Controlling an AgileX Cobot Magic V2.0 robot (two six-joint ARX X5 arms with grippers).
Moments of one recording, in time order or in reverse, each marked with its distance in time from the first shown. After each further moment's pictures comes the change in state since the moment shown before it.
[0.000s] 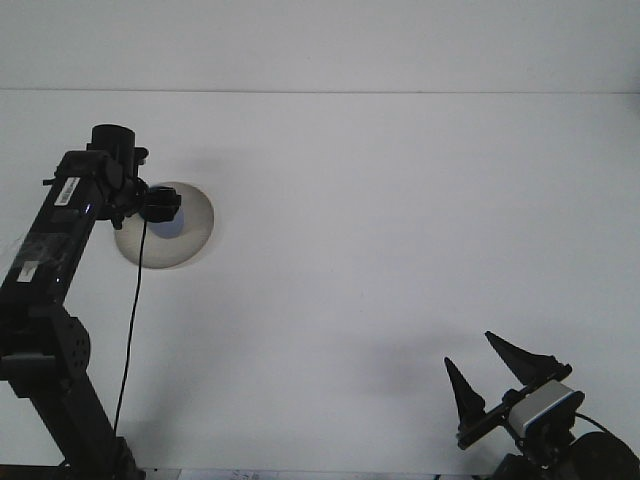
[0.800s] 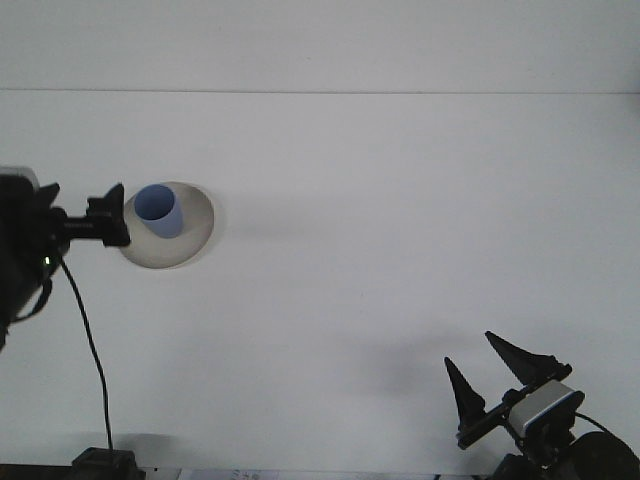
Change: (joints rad) left arm -0.114 -0.887 -0.165 0.111 0.101 -0.110; right arm 0.000 0.000 0.000 0.000 0.000 0.000
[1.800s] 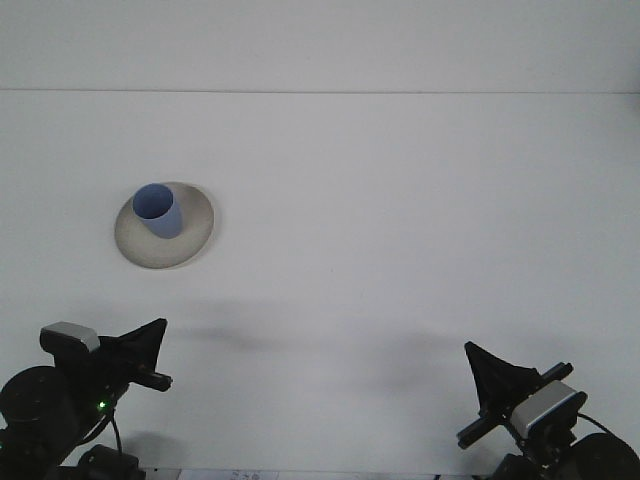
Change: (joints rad) left arm -0.209 -0.680 -0.883 0.221 0.130 -0.231; right arm 0.000 0.000 0.000 0.026 -0.004 -0.001
